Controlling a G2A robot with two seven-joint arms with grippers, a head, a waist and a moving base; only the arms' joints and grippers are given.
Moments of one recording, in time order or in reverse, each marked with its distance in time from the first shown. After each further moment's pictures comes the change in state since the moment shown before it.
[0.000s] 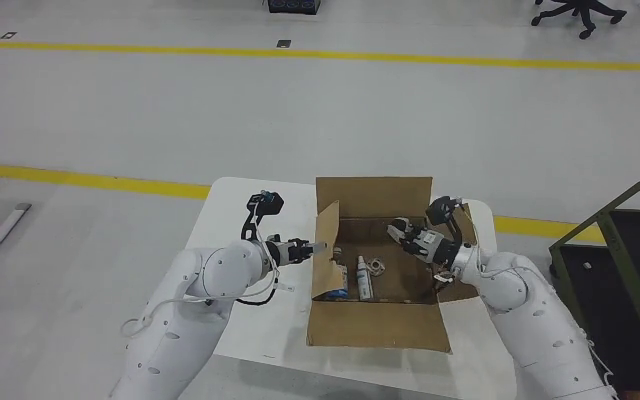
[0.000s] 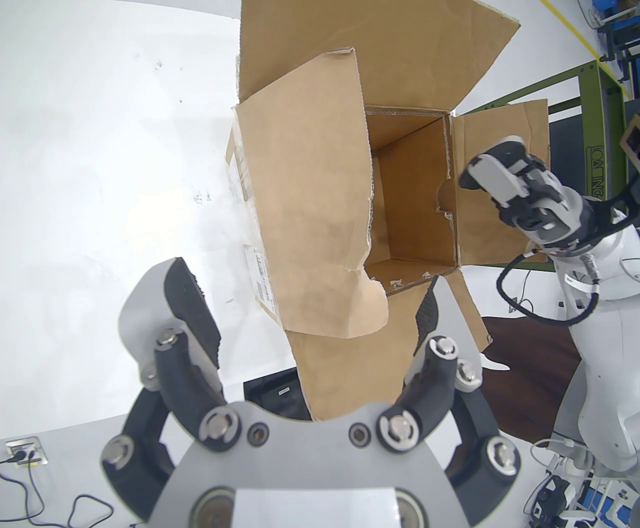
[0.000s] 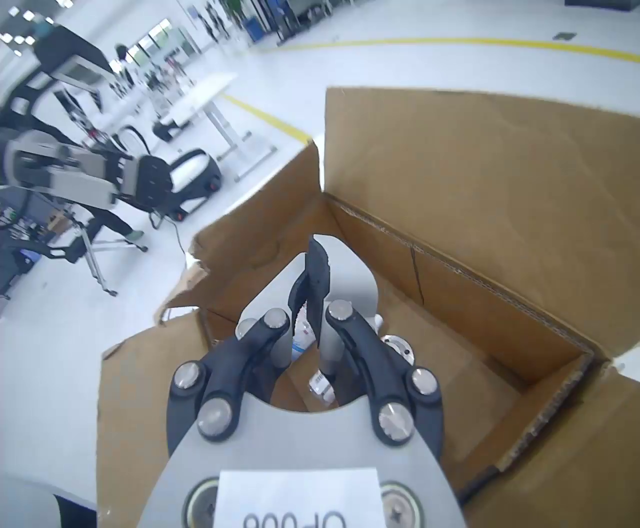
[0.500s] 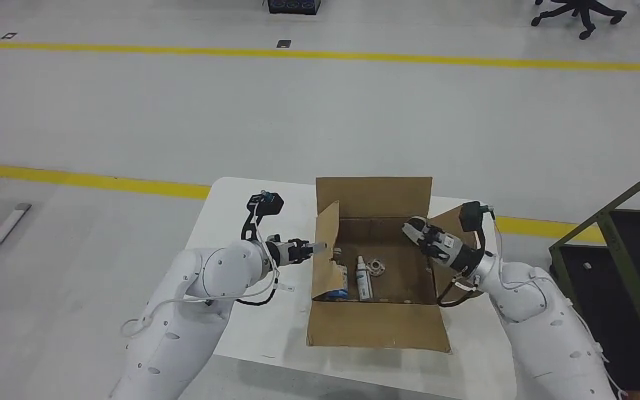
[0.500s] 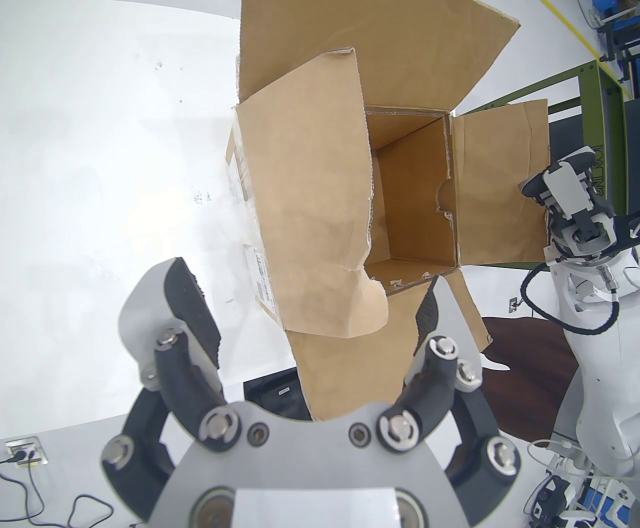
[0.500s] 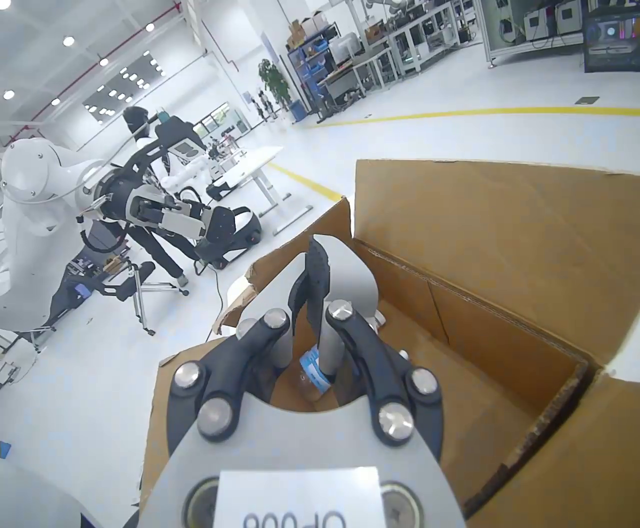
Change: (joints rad) left arm 0.000 0.000 0.000 0.000 0.000 0.000 0.000; right arm -0.046 0.008 0.054 0.016 0.082 -0.125 -0.067
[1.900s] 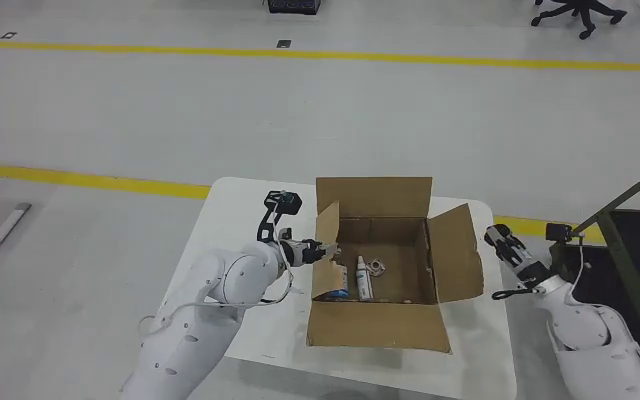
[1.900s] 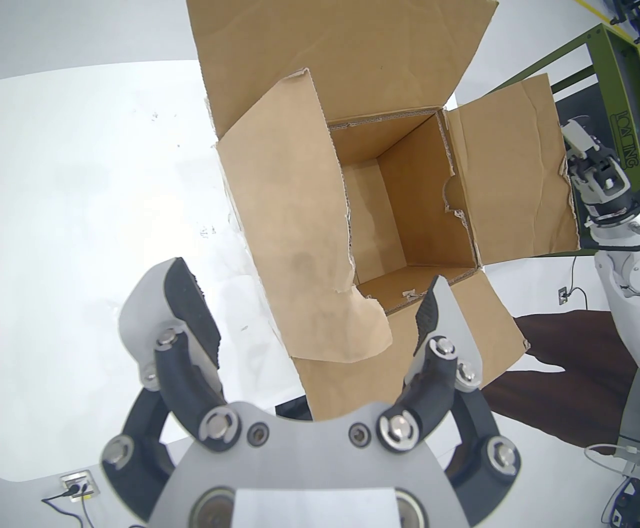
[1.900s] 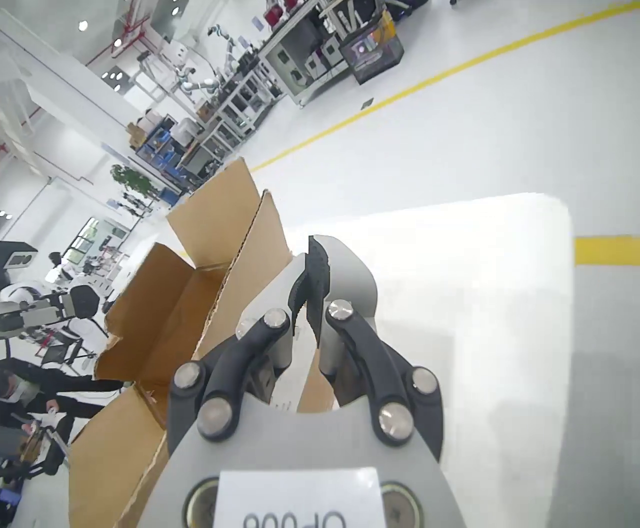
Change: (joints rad) left arm -0.027 -0.006 0.093 0.019 0.088 -0.082 0.085; right arm -0.149 0.027 0.283 0.159 0.072 0.201 -0.061
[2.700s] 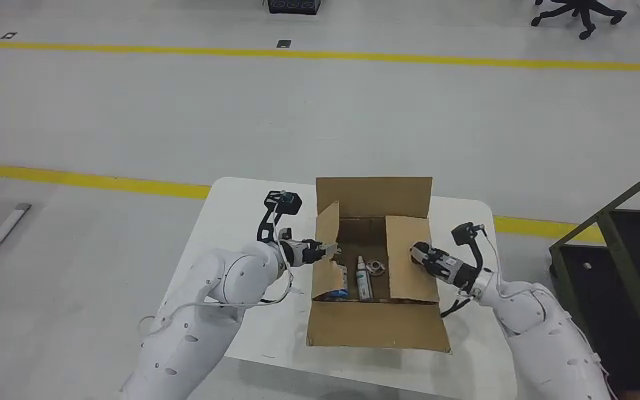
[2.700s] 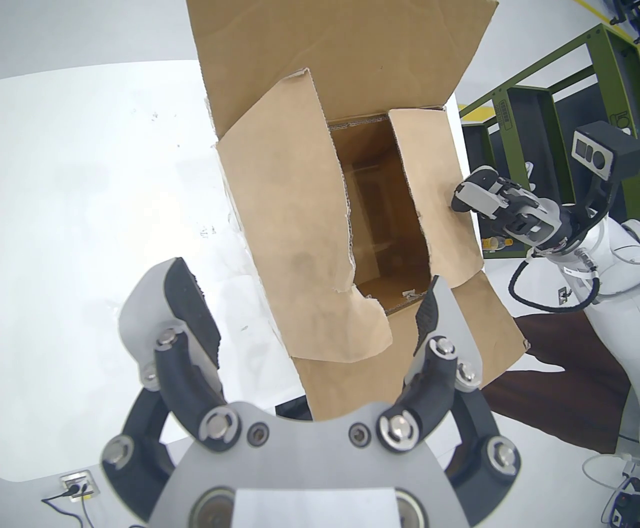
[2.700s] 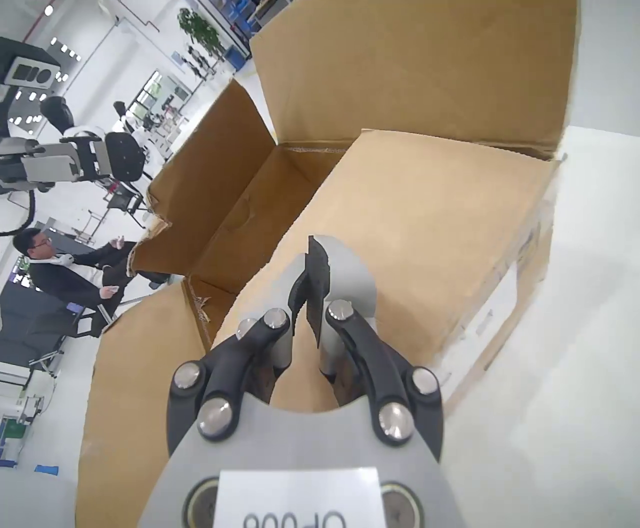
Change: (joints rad) left arm 0.000 0.000 0.000 0.000 0.000 0.000 0.000; right arm 0.126 -0.035 -0.282 -0.013 -0.091 -0.084 0.194
